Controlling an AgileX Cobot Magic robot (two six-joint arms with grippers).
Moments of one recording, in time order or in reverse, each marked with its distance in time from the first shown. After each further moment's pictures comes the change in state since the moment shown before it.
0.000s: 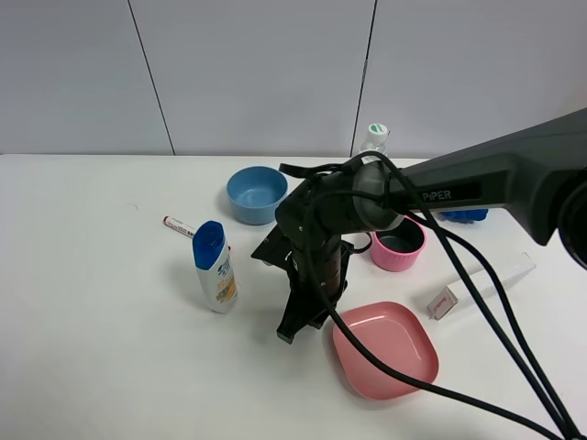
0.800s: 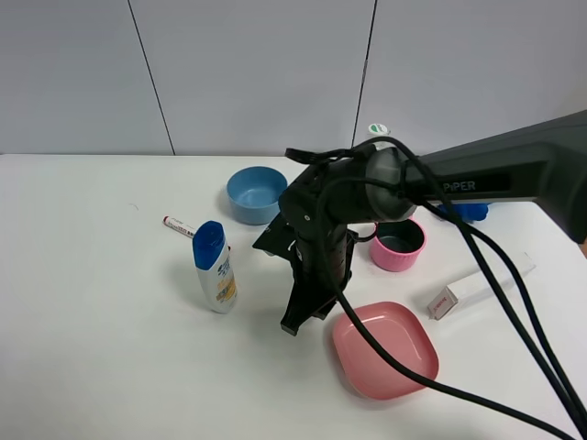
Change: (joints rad) left arm 0.000 0.000 0.000 0.001 0.000 0.000; right arm -0.001 -0.064 0.000 -0.030 0.040 0.008
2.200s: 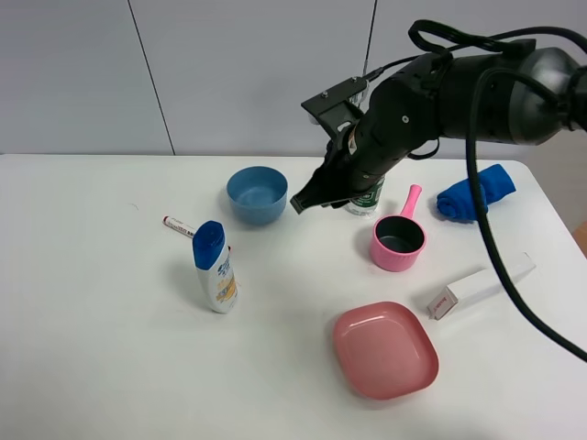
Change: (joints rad) left arm 0.000 0.000 0.000 0.000 0.000 0.000; right arm -0.188 -0.265 0.000 -0.036 -0.306 0.157
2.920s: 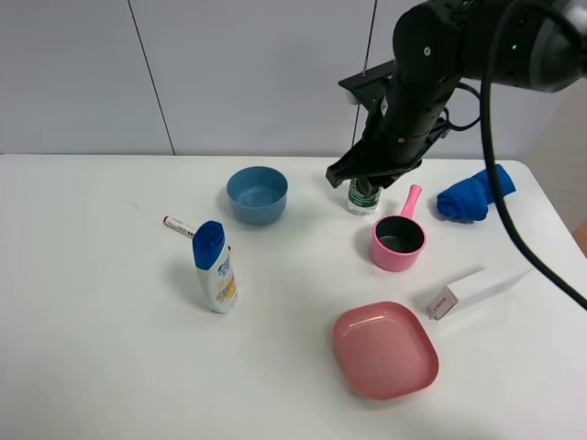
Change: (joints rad) left arm 0.000 0.000 0.000 0.000 0.000 0.000; right arm -0.114 0.021 -0.210 0.031 0.487 0.000
